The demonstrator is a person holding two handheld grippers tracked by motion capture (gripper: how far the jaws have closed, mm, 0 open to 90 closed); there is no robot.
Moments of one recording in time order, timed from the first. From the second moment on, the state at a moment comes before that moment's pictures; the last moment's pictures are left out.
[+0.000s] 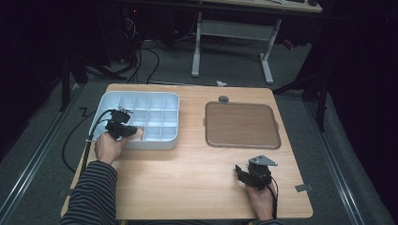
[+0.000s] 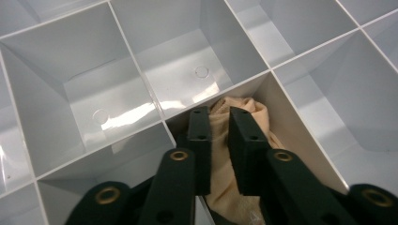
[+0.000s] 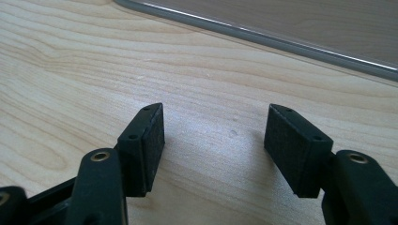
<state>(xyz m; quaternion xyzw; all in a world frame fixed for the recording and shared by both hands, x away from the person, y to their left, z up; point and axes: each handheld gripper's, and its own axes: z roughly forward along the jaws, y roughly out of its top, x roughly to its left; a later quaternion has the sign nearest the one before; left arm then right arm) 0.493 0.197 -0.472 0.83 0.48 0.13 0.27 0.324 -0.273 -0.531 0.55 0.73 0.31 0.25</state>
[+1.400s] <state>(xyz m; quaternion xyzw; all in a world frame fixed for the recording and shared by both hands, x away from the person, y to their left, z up) 0.451 0.196 -0.442 0.81 0.45 0.15 0.34 0.324 -0.273 -0.531 0.55 0.74 0.31 0.25</state>
